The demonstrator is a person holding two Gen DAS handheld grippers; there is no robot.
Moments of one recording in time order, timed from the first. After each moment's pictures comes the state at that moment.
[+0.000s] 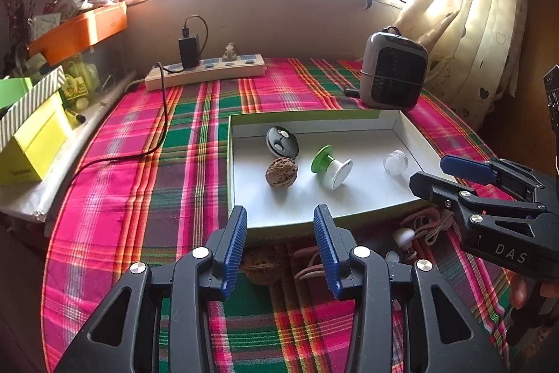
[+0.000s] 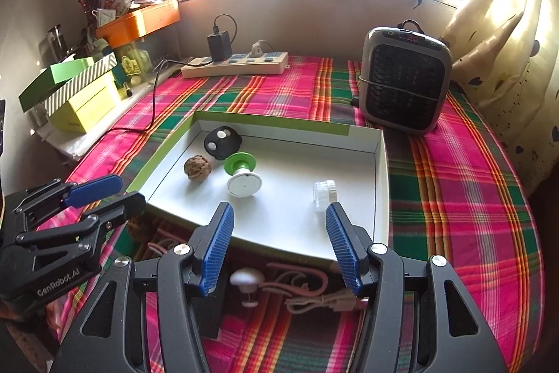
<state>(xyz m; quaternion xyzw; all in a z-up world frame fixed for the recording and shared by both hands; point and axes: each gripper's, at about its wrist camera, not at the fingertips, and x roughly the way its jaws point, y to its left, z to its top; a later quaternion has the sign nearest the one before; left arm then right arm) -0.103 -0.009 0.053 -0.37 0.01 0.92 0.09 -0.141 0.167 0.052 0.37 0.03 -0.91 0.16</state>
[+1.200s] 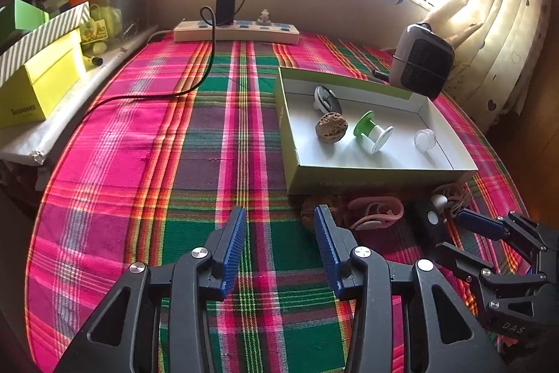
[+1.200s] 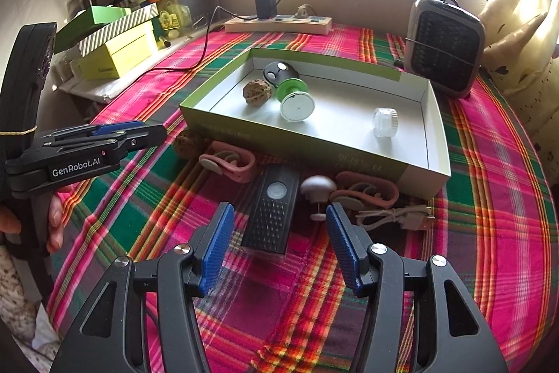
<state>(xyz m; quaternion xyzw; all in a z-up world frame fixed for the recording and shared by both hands) -0.092 -0.058 0.022 -0.41 -0.05 0.91 0.08 -0.088 0.138 0.017 0.41 0.06 -0.89 0.21</state>
